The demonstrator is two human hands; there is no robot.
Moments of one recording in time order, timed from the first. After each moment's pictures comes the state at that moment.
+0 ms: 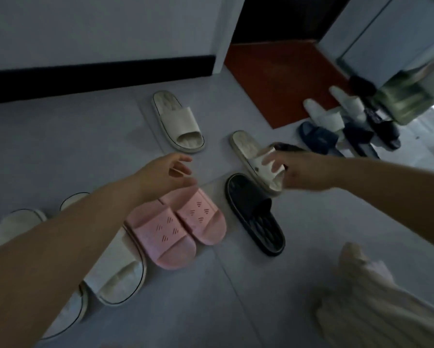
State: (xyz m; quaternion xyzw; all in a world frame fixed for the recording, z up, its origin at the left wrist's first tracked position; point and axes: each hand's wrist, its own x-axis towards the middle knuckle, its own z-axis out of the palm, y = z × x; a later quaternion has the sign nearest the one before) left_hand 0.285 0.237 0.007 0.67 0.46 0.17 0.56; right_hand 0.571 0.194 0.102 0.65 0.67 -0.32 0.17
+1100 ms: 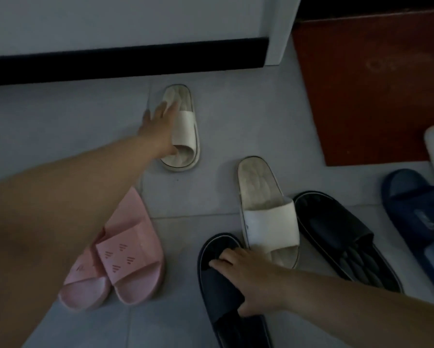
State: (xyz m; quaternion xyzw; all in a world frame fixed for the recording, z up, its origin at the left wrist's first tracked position) left_hand 0.423 0.426 -0.078 0.62 0.76 -0.07 0.17; right_hand 0.691 0.270 -0.094 0.19 0.88 -0.36 0.24
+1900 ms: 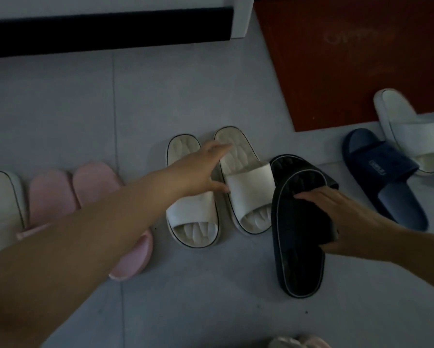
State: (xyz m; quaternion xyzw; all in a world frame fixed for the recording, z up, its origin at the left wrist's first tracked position) left_hand 0.536 0.325 -0.075 0.76 0.53 0.02 0.38; right_hand 0.841 0.271 -0.033 0.48 0.82 -0.28 0.14
